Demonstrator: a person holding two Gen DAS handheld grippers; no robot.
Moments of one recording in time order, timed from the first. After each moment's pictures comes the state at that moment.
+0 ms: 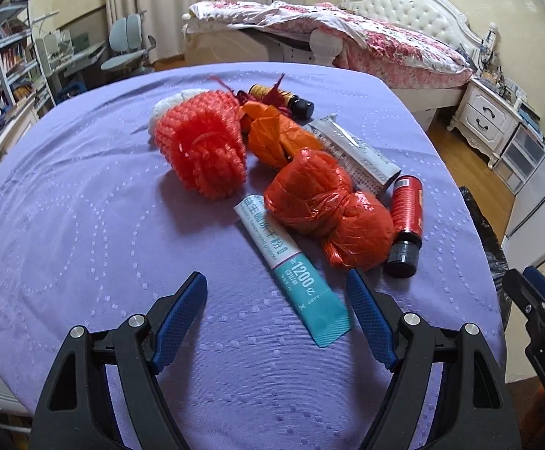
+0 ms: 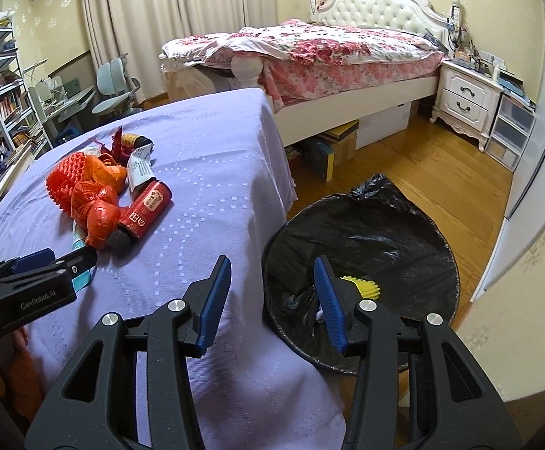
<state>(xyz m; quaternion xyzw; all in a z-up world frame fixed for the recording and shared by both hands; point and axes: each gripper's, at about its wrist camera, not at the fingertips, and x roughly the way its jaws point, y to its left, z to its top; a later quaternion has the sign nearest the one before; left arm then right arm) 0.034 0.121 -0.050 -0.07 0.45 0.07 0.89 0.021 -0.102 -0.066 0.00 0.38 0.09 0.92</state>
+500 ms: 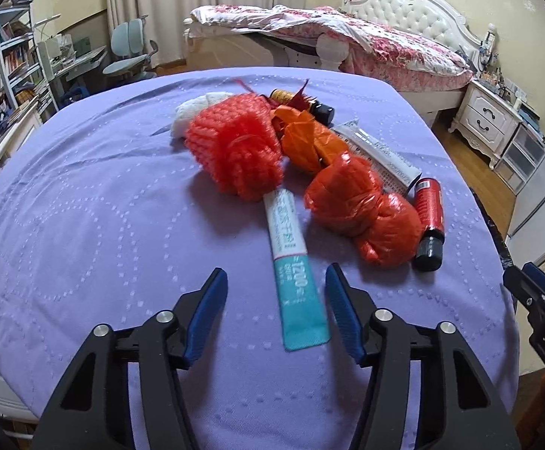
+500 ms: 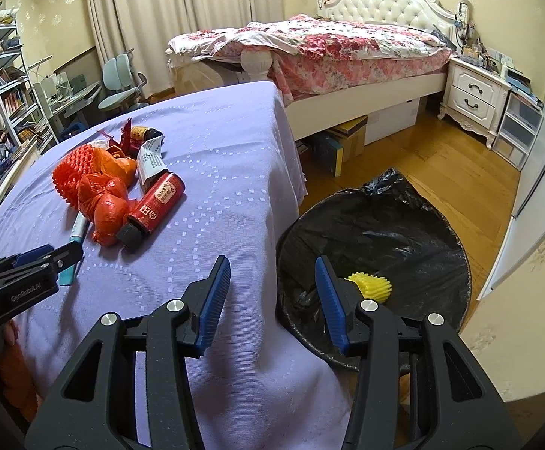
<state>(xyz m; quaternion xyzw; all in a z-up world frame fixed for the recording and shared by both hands) 0.025 0.139 -0.048 -0.05 0.44 0.06 0.89 0.022 -0.090 -0.070 0.00 0.39 0.10 0.91</state>
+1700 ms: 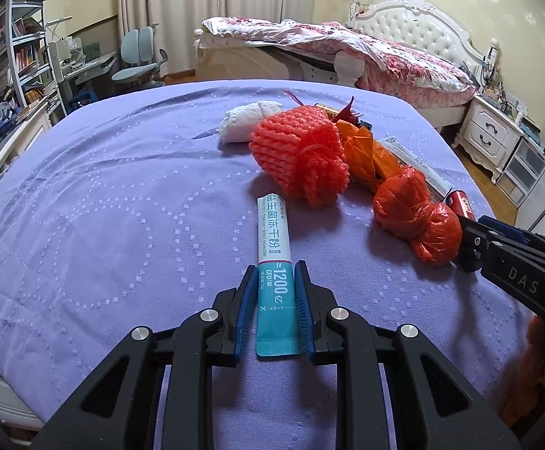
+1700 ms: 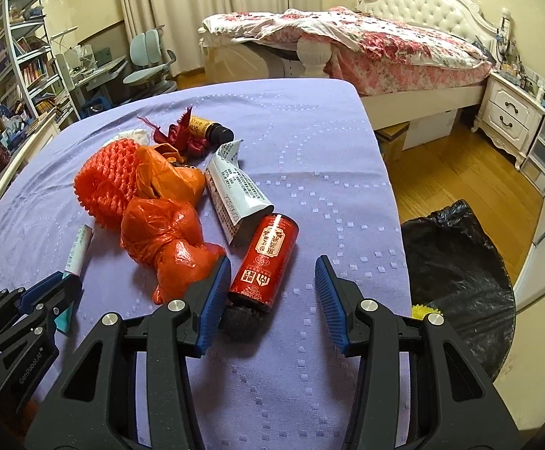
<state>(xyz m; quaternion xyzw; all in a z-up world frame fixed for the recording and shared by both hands) 0.009 0.184 -0.048 -0.06 0.41 0.07 0.91 0.058 -0.001 -0.067 -0.03 0.41 0.15 0.90</state>
